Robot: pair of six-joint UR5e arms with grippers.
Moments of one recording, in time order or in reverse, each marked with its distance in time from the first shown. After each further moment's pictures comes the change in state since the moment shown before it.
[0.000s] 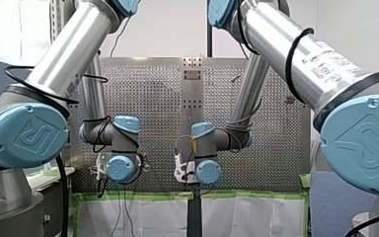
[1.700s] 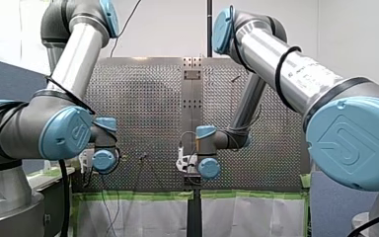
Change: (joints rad) left arm 0.491 -0.057 0.138 -0.007 0.334 -0.054; right arm -0.131 0.146 -0.273 0.030 -0.216 0.080
